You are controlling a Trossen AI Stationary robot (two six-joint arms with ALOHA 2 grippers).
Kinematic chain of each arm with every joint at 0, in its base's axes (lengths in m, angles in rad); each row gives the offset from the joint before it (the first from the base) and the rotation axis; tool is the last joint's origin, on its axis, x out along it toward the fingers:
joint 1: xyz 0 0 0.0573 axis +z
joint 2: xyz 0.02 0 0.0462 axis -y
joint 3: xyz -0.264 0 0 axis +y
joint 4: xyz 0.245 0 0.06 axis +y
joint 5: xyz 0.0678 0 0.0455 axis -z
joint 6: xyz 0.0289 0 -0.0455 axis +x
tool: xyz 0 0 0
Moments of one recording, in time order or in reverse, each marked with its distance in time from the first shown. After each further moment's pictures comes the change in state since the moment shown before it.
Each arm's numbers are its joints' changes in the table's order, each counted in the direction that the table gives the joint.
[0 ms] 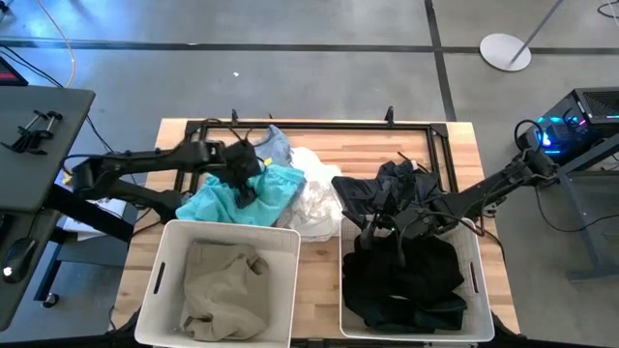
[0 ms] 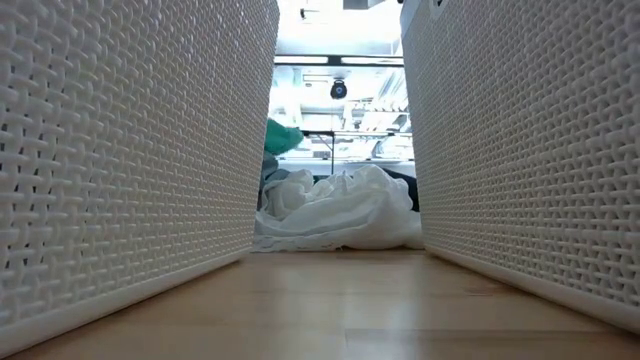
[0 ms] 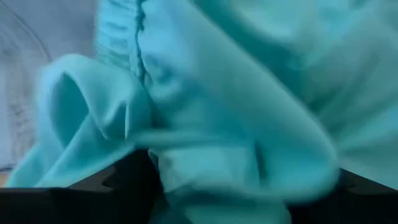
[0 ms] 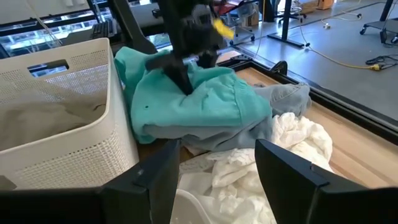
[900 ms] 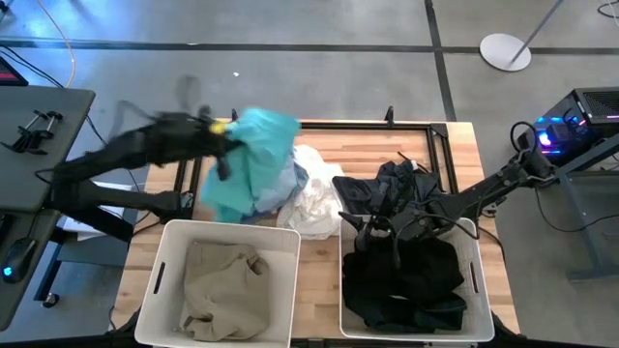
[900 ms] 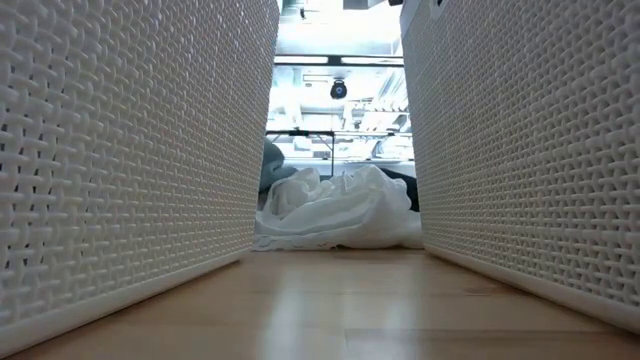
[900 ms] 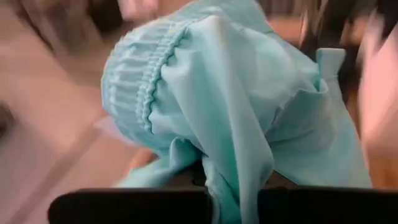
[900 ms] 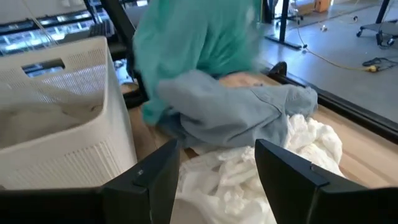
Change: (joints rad) left arm -0.115 0.339 -0.323 -0.130 -0.352 0.198; right arm -0.002 -0.043 0.000 -0.058 0.013 -0.012
